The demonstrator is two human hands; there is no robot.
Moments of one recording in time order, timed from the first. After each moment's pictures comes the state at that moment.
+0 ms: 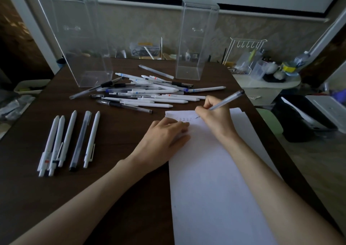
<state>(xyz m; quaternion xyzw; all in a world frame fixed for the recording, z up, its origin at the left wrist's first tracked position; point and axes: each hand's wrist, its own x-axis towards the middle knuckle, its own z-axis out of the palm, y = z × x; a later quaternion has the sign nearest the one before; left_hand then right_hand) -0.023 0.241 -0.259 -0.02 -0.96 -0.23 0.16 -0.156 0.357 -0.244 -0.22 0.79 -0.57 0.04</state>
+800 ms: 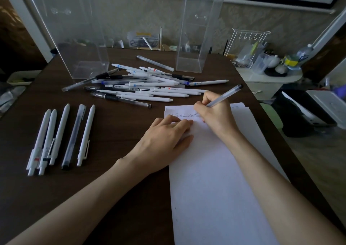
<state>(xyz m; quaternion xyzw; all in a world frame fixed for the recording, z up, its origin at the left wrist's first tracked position) -0.024 0.245 -0.262 -0.03 -0.98 -0.18 0.12 -0.161 0.355 -0.255 -0.27 0.81 -0.53 0.03</state>
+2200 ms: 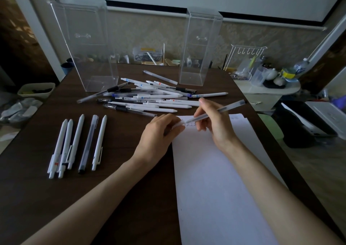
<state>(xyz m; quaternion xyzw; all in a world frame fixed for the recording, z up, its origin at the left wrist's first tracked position) -0.020 0.234 -0.247 0.09 -0.88 -0.41 0.24 -0.133 0.354 -0.229 -0.28 0.64 -0.69 0.16</state>
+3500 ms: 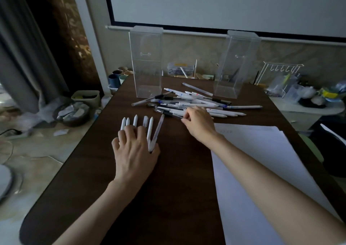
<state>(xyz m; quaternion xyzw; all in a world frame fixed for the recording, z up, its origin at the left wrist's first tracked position) 0.100 0.183 -0.252 0.38 -0.90 -0.01 0.23 -0.096 0.242 -0.243 -0.44 0.87 -0.22 -0.06</state>
